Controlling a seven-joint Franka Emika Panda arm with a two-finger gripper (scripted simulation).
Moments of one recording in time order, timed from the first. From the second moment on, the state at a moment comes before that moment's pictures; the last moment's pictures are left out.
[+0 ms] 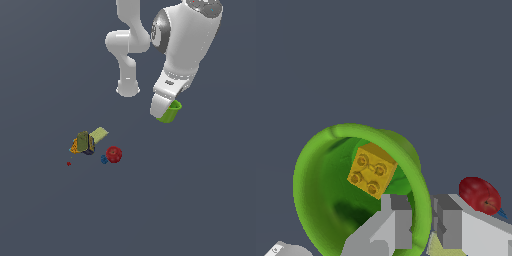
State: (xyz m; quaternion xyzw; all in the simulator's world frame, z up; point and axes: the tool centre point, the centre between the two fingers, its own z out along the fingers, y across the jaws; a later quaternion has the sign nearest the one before) arm -0.060 0.140 0.276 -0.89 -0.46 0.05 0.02
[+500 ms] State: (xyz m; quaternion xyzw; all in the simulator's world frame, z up) arm -0.086 0.117 0.370 -0.89 -0.46 0.05 0.02
